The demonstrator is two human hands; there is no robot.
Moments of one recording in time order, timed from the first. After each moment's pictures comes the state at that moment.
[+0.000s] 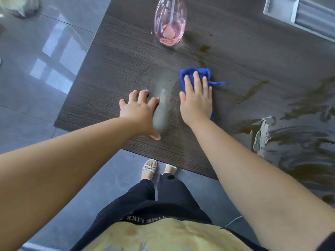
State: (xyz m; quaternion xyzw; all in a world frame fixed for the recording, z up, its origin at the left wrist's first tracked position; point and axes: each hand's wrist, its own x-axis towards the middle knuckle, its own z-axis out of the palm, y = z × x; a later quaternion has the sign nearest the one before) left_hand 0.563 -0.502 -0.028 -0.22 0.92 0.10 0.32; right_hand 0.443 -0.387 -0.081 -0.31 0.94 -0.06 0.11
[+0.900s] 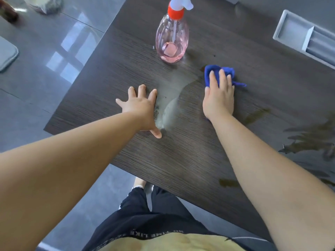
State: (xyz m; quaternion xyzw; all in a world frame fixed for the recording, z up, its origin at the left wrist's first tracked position) left_hand 0.502 -0.509 -0.031 -0.32 0.88 0.13 0.31; right_hand 0.337 -0.380 -0.080 -0.31 0.94 -0.07 0.10
